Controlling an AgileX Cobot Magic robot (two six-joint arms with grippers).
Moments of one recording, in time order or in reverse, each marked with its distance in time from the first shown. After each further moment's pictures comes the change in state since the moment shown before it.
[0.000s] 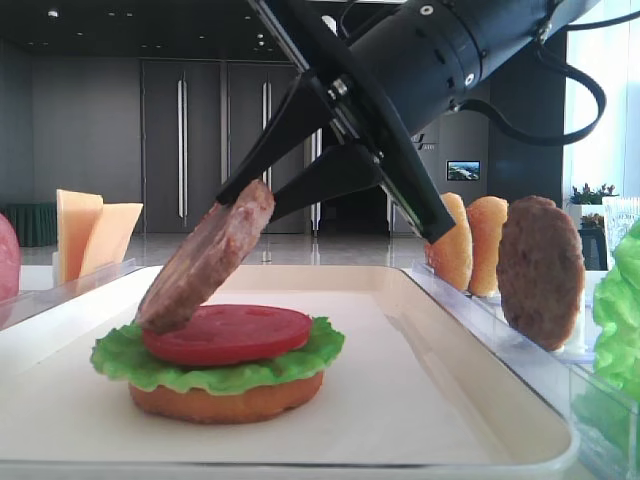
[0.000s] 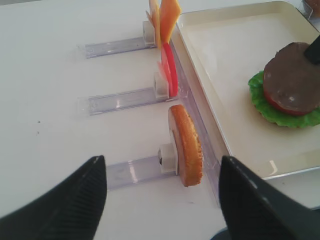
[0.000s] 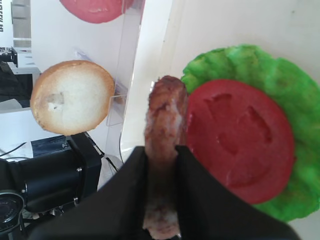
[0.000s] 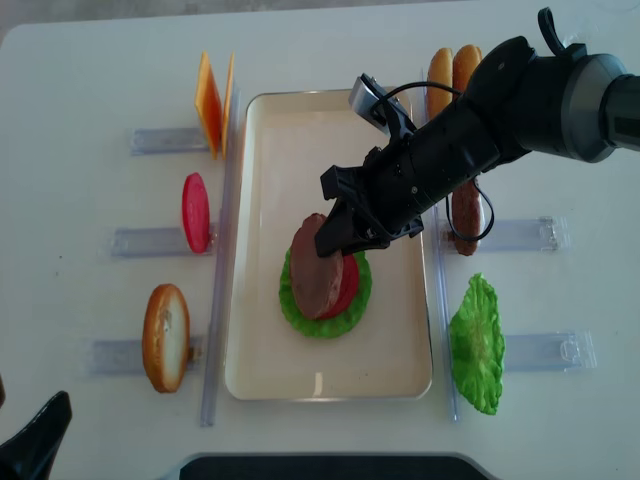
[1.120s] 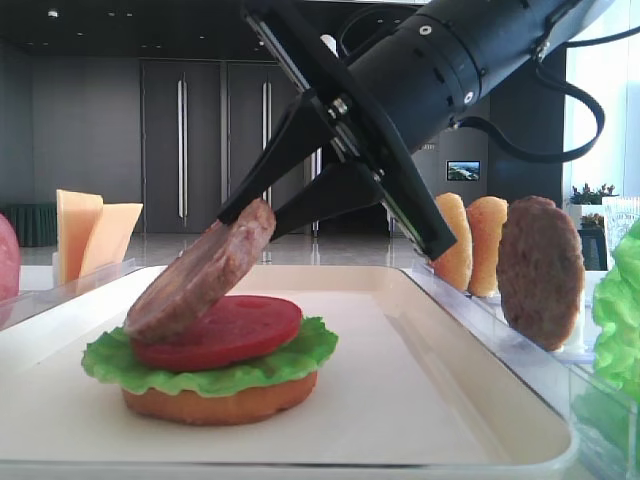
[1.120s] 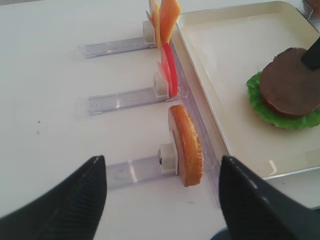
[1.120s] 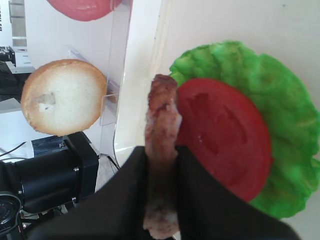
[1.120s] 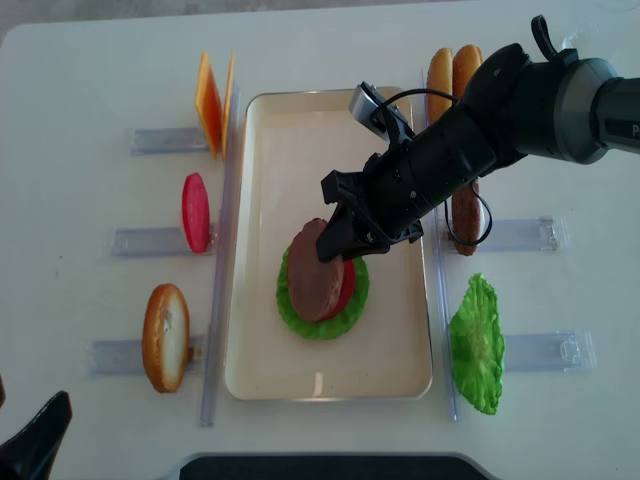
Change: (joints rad) left arm 0.000 0.000 0.000 0.000 0.000 0.000; right arm -0.003 0.028 0.000 0.003 0.004 -0.004
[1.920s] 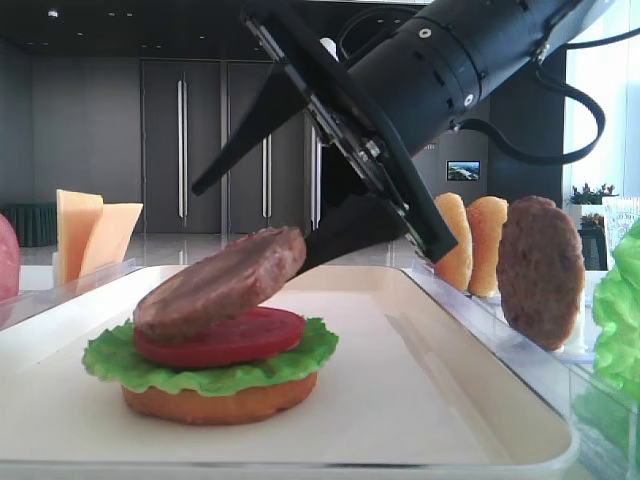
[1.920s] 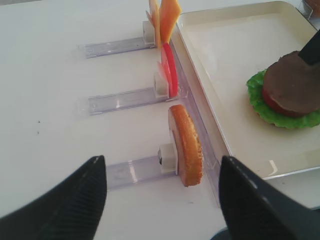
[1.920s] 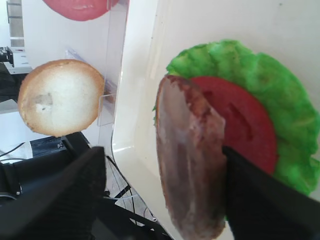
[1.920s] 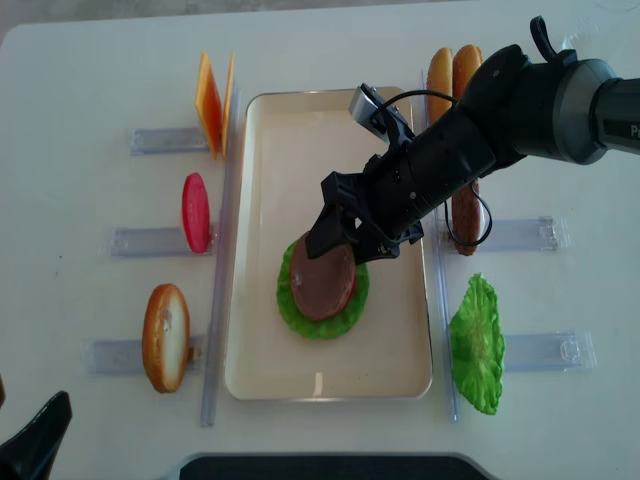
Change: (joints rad) left arm 0.000 0.000 0.000 0.000 0.000 0.000; right arm 0.000 0.001 0.000 -0.002 -0.003 0.005
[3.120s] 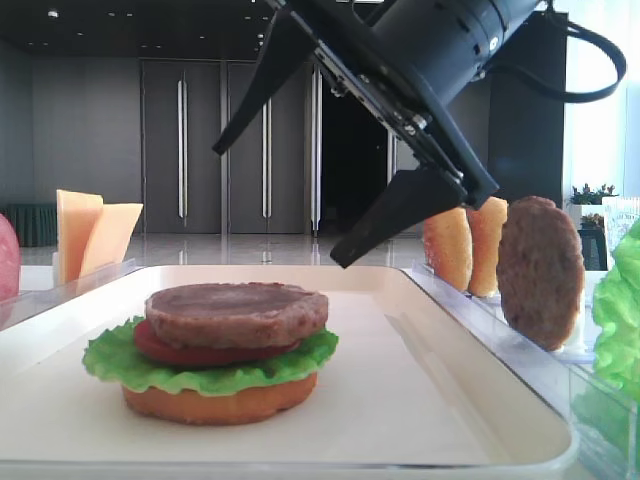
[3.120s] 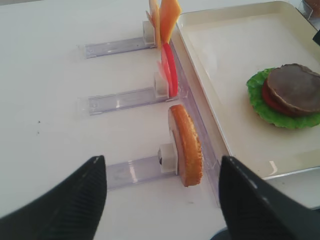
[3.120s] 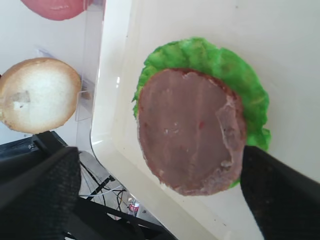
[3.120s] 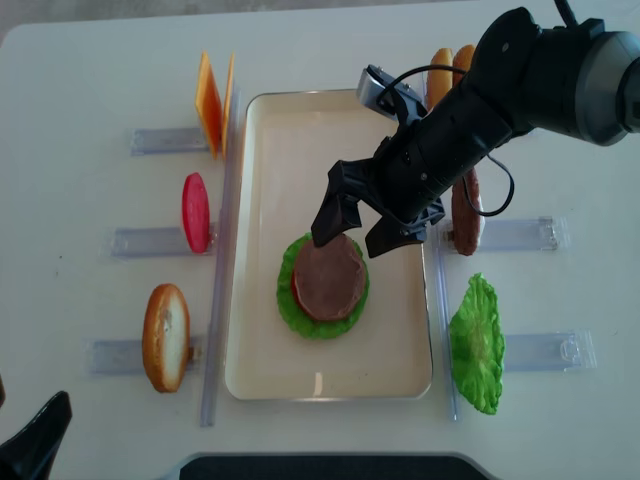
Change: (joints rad) left arm 0.000 0.000 0.000 0.000 0.000 0.000; right arm 0.000 -0.074 -0.051 -0.252 0.004 0.235
